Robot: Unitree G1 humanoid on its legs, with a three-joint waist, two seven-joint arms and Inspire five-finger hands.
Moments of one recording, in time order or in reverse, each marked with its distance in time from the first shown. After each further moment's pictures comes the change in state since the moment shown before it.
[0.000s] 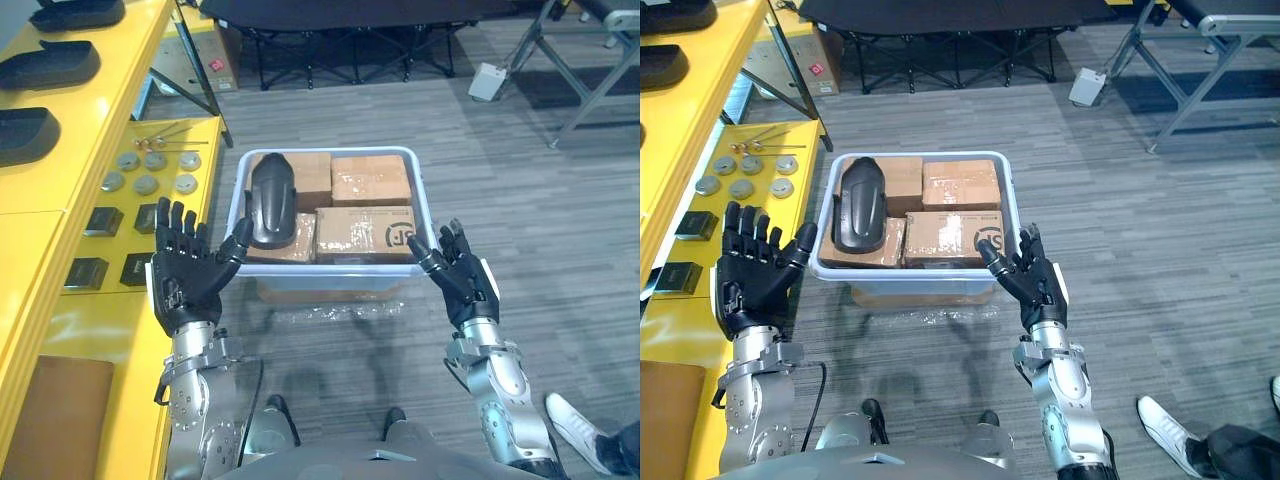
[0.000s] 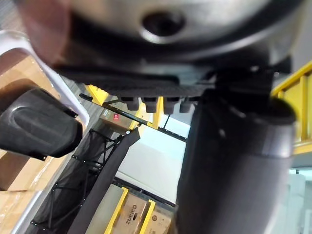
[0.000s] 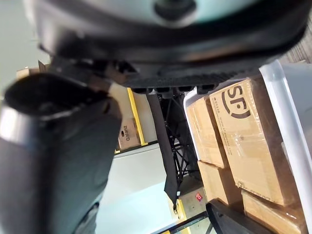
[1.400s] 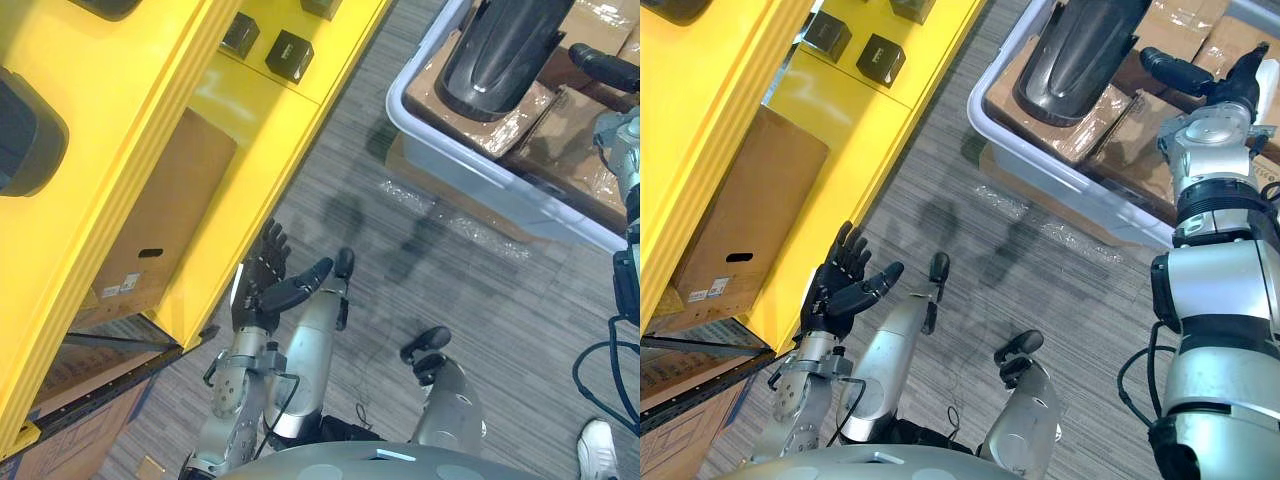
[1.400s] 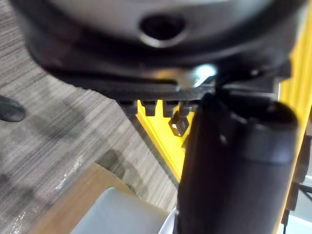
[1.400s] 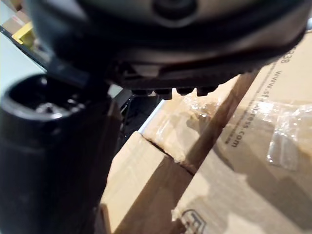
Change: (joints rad) left arm -0.095 0.105 -0.262 0.326 -0.066 -0.051 -0.161; right arm -1.451 -0.635 0.330 1.195 -0.075 0.324 -0.344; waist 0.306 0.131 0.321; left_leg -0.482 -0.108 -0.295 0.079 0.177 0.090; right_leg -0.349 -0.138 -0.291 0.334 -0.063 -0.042
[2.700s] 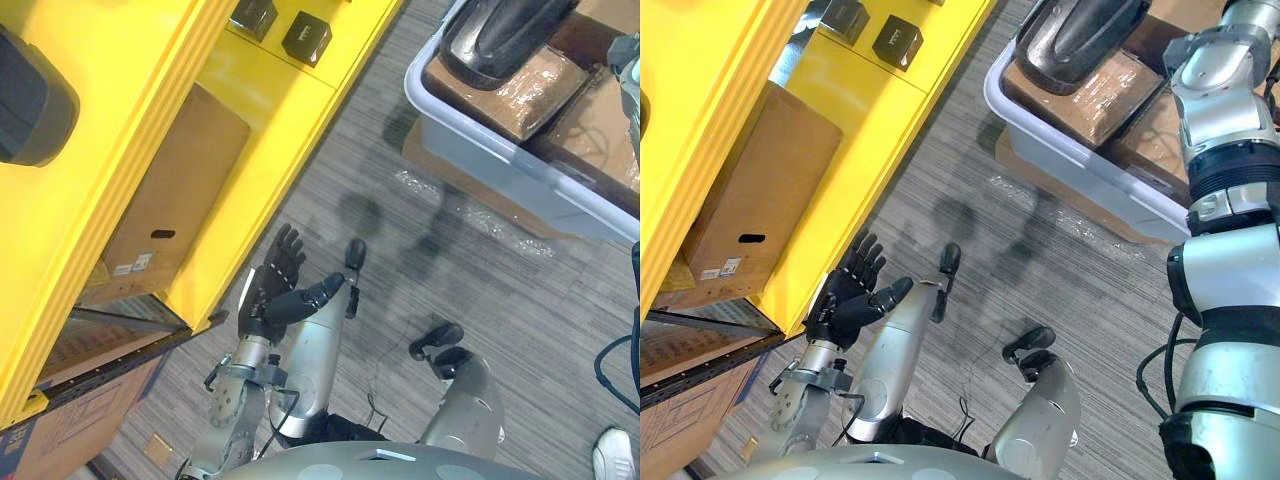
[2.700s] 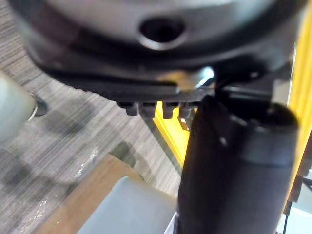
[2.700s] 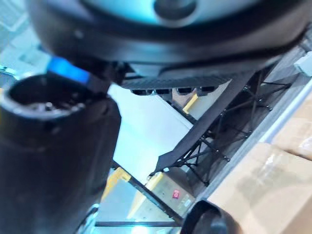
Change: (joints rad) left arm 0.023 0.056 -0.051 0.004 -0.038 -0.036 -0.102; right arm -0.092 -0.057 0.168 -0.264 -0.148 -0.220 -0.179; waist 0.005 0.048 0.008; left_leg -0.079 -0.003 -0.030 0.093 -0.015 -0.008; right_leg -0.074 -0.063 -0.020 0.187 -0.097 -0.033
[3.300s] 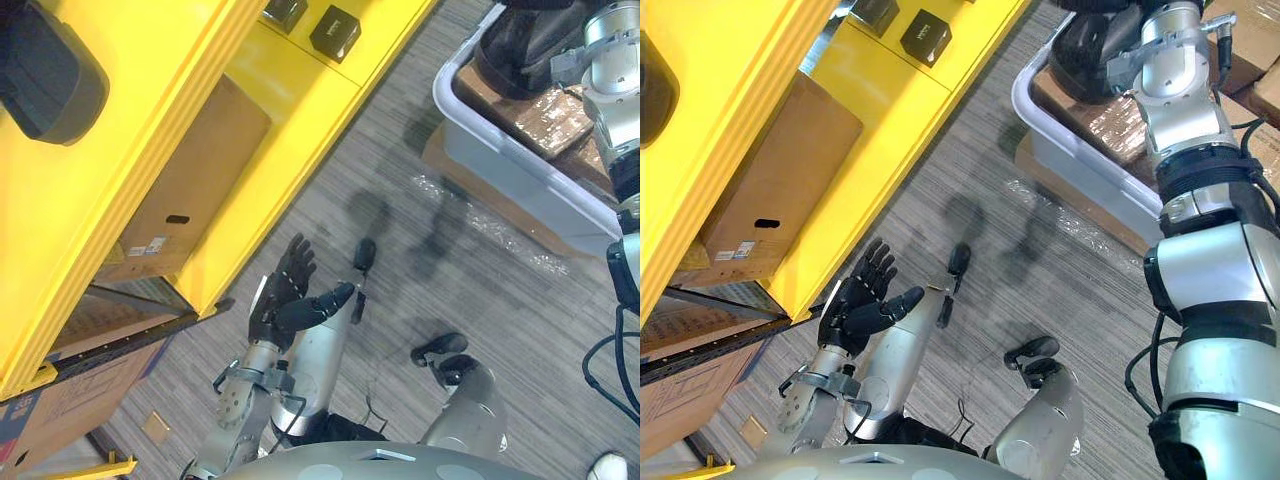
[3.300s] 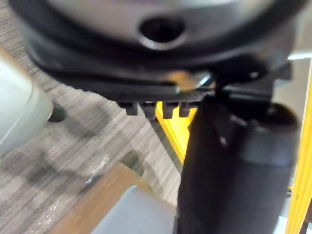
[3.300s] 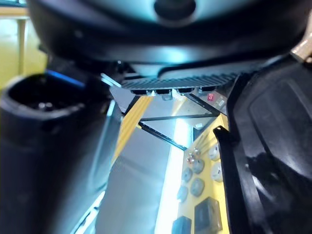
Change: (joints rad) left arm -0.010 0.002 -0.043 0.039 0.001 0.026 0.003; right arm 0.011 0.089 0.045 0.037 0.050 -0.064 0.348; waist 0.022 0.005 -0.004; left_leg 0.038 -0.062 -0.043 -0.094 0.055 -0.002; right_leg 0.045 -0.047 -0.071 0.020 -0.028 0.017
